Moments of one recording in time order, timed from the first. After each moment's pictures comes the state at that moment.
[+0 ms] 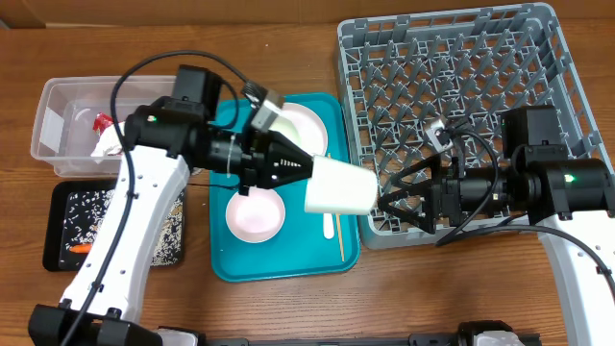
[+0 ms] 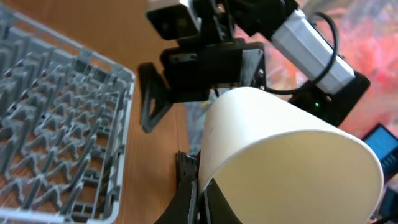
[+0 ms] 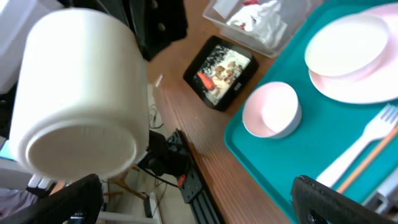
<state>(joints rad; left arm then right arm) -0.21 1.54 1.44 -1.17 1.50 0.66 0.04 1.24 1.28 -1.28 -1.19 -0.38</state>
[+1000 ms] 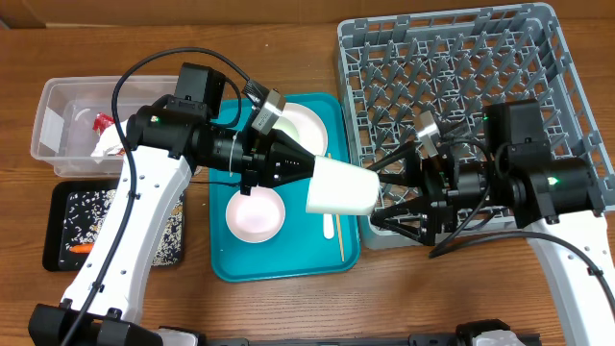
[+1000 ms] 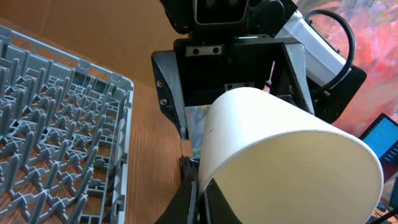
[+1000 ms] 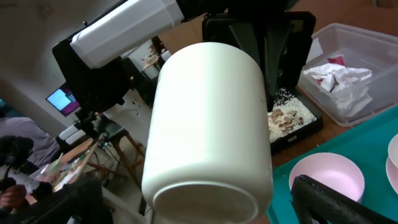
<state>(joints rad) -0.21 1.54 1.44 -1.14 1.52 0.68 0.15 1.24 1.28 -1.13 -1.45 -0.53</state>
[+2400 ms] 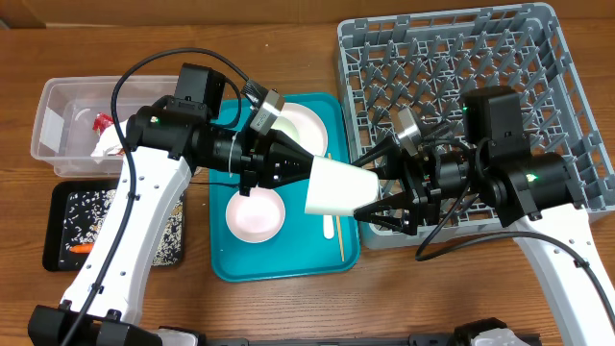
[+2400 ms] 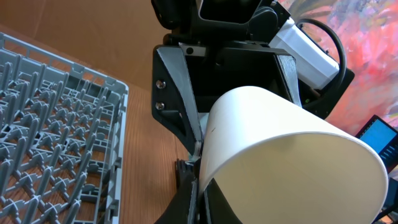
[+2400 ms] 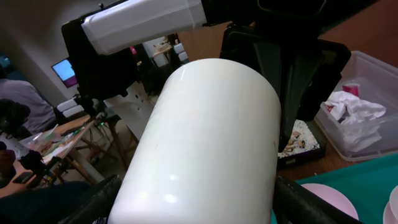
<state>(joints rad) -0.21 1.54 1.44 -1.14 1.54 0.68 0.24 1.27 1.28 -0.92 -1.46 -0.51</state>
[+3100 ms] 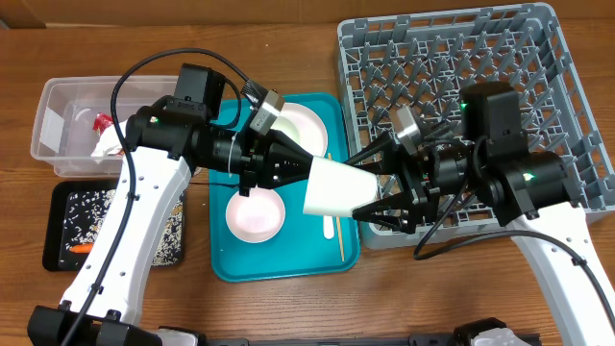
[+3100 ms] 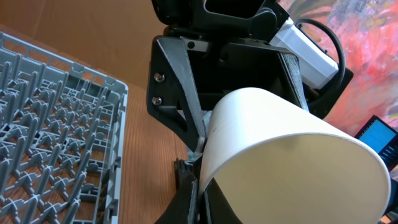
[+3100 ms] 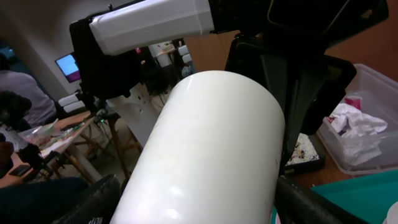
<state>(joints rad) -0.21 1.54 1.44 -1.15 1.54 0.68 0.26 1.28 1.28 -0.85 -1.47 -0.51</state>
